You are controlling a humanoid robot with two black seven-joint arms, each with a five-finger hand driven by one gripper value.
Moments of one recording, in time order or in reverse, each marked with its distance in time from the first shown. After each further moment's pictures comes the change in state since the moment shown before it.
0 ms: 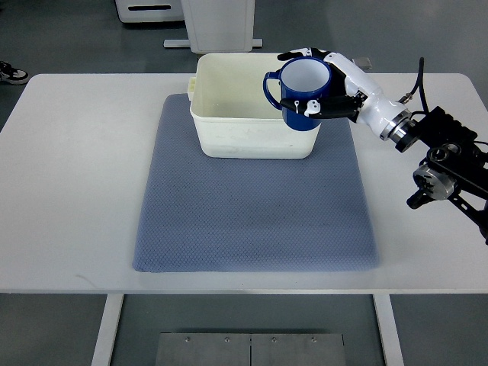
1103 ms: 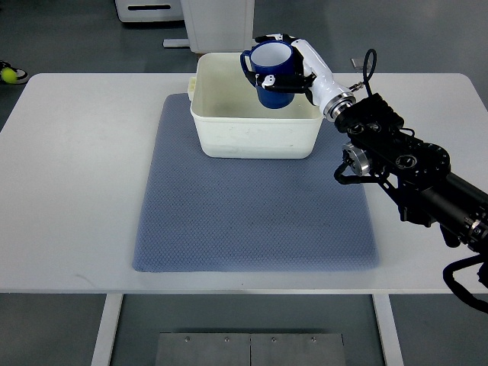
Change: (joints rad) left arm 0.000 0.000 0.000 0.000 0.000 0.000 0.000; right arm 0.134 0.389 0.000 -0.505 0.003 -0.155 -0.067
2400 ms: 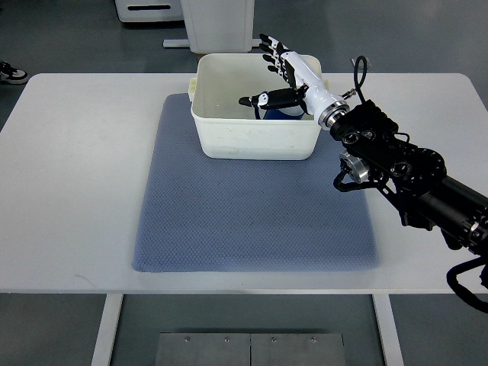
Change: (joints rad) left arm 0.000 0.000 0.000 0.000 0.000 0.000 0.000; right arm 0.007 -0.006 -0.075 0.016 -0.002 0.006 0.009
